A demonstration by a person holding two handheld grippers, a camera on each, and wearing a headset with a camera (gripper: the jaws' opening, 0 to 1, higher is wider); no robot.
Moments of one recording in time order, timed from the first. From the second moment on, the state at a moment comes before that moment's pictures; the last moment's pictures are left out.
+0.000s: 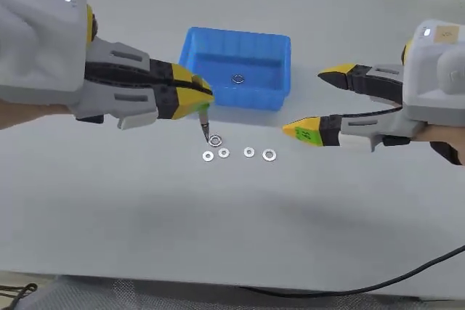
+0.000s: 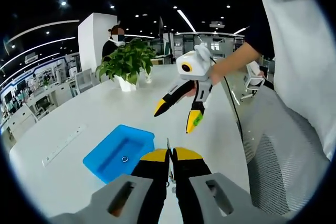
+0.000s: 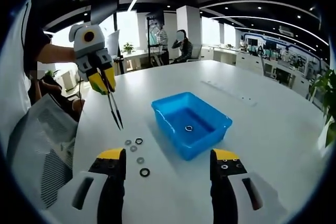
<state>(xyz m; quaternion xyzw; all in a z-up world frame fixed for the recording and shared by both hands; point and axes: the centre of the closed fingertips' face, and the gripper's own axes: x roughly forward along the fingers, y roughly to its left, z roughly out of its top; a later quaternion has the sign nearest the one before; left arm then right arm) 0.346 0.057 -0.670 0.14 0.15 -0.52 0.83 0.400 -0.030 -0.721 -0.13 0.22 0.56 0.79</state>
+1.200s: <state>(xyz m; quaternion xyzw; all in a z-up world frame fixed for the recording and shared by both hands) 0.336 0.053 -0.701 0.14 0.15 -0.51 0.83 0.362 -0.034 -0.759 -0.14 0.26 0.60 0.74</state>
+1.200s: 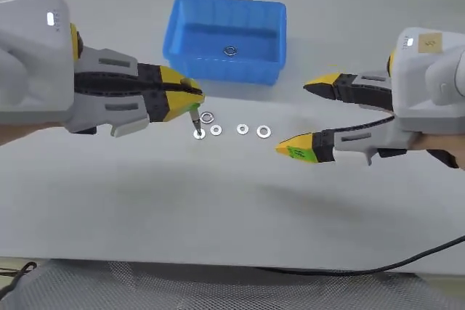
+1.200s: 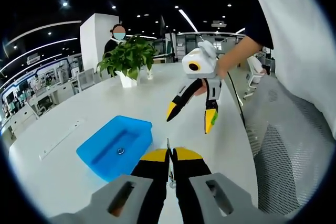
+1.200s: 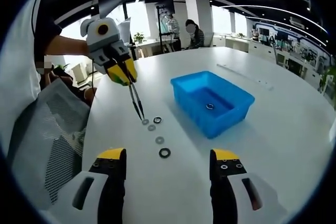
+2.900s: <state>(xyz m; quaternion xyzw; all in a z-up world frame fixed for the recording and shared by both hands) 0.341 0.058 -0.709 0.13 0.17 -0.50 0.84 0.353 -0.036 -0.766 -0.13 0.28 0.60 0.74</state>
